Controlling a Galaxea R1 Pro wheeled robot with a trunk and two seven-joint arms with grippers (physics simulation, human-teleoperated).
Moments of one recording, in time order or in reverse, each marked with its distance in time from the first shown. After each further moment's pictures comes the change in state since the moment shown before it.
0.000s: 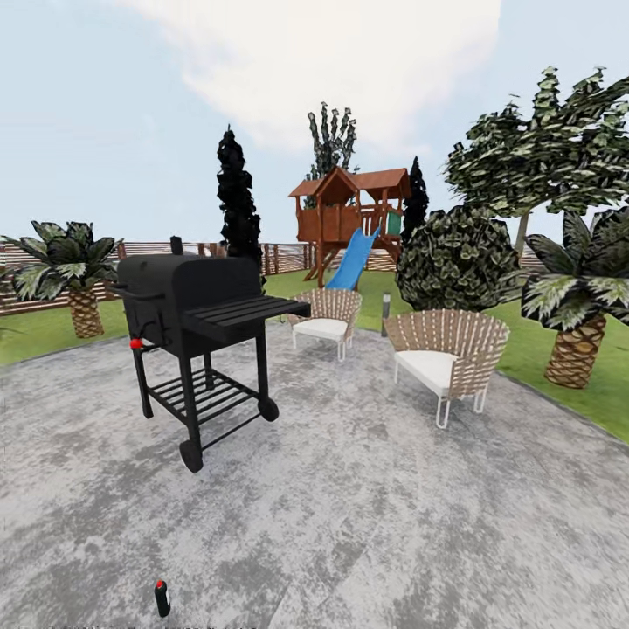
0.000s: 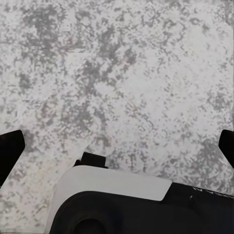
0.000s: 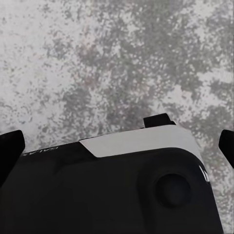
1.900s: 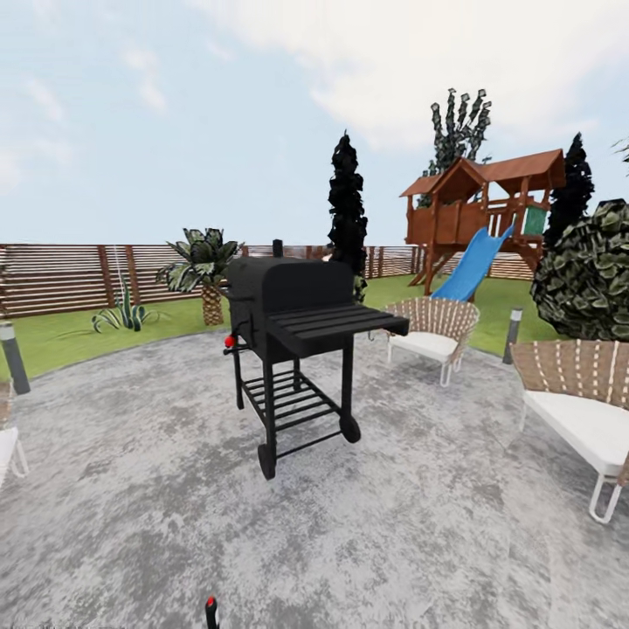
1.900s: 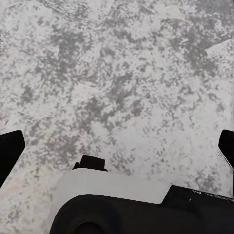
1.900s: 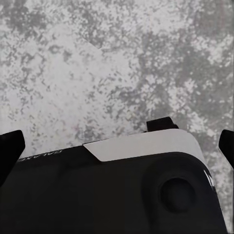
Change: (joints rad) left arm 0.000 0.000 0.000 0.000 0.000 0.000 0.000; right arm 0.000 0.006 -0.001 -0.004 0.000 -0.002 -0.001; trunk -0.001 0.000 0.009
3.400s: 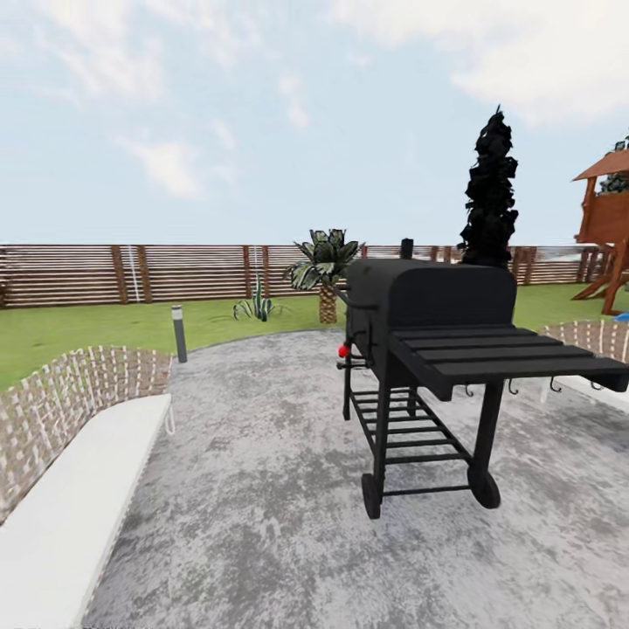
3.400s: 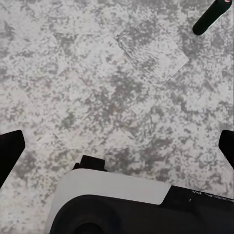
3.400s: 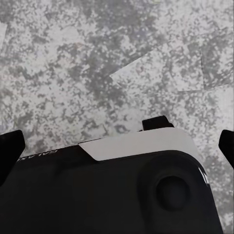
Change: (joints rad) left arm 0.000 0.000 0.000 -0.001 0.001 0.000 0.000; right arm 0.000 0.003 0.000 0.002 0.001 0.000 -0.025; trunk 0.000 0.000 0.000
